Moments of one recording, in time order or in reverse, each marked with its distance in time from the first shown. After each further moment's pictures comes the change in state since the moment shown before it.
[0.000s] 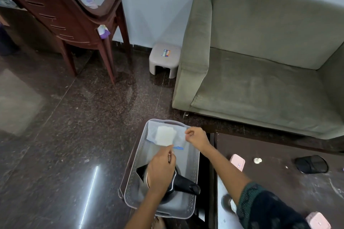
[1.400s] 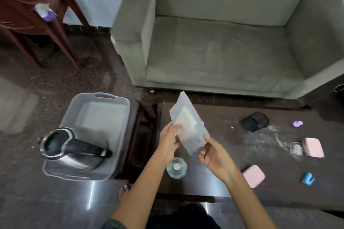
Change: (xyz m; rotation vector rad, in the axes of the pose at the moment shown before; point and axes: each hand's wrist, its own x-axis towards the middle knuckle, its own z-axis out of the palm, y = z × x) left_hand -0.092 0.197 0.264 -1.048 -0.397 -0.570; right_hand -0.141 0.288 -0.237 1.418 -0.203 0.342
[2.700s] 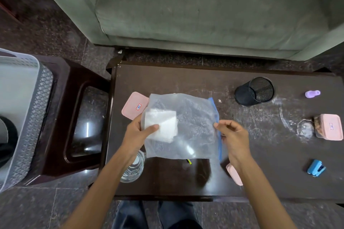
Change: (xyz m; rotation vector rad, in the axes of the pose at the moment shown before) left_hand 0.146 -0.134 -0.015 0.317 0.078 0.097; right_hand 0.120 -0.040 -0.215 -0.545 0.540 -0.341
